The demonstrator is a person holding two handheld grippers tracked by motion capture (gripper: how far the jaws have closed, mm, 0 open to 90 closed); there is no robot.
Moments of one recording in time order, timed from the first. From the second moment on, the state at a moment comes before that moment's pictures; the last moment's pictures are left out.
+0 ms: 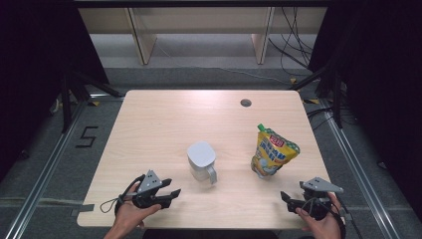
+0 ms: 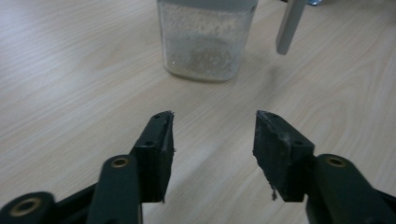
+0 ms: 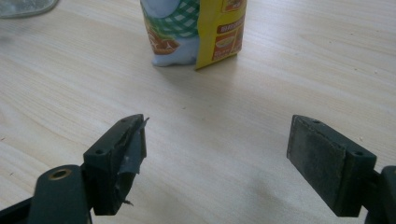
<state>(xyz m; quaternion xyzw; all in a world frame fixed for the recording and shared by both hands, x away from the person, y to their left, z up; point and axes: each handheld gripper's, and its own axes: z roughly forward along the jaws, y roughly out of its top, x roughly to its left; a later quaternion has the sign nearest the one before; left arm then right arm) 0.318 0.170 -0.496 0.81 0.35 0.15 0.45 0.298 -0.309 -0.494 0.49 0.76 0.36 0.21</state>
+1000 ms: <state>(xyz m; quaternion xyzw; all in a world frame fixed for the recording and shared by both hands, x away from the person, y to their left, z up) 0.343 0.072 -0.501 0.82 0.31 0.12 0.46 0.297 -0.307 -0.493 0.49 0.76 0.37 0.20</state>
